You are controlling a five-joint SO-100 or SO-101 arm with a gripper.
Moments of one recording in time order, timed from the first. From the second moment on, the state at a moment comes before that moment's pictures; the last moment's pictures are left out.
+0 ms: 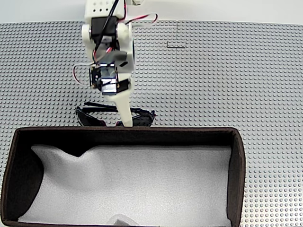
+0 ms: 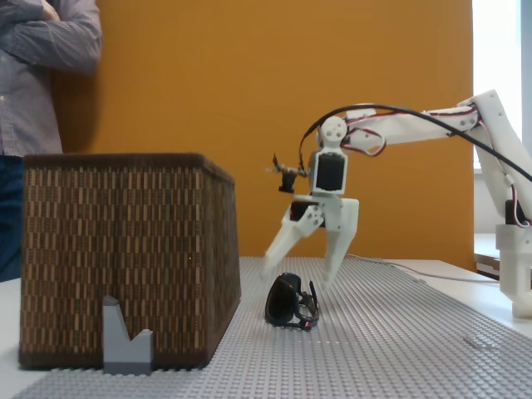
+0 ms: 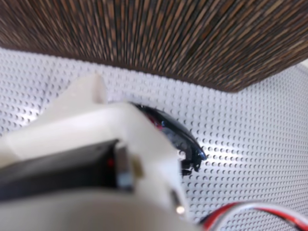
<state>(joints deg) -5.5 67.1 72.0 77.4 -6.7</state>
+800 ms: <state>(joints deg) -5.3 77.6 78.8 70.5 -6.3</state>
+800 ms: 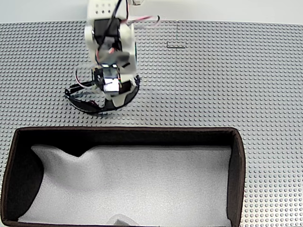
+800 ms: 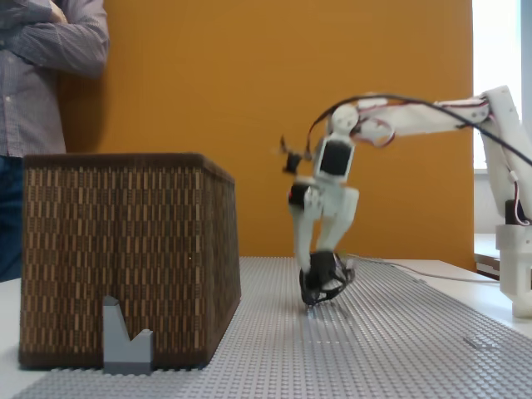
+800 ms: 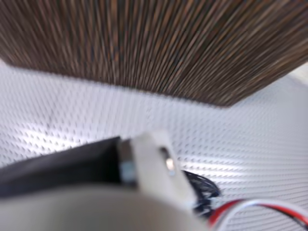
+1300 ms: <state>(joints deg) -4.9 100.9 78.1 69.7 -5.3</state>
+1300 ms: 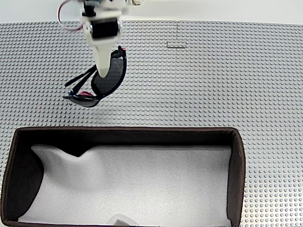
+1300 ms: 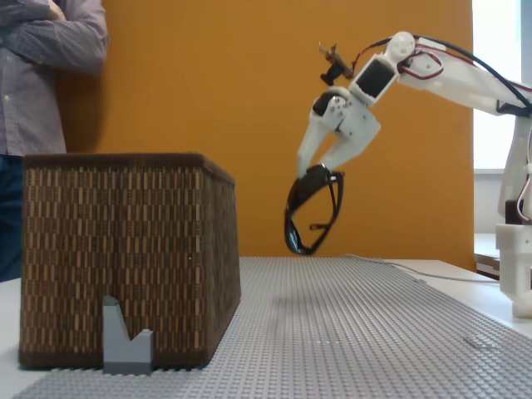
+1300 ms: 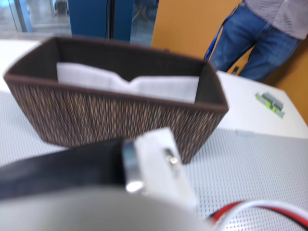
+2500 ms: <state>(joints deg) -5.7 62.8 24.9 54.4 -7.4</state>
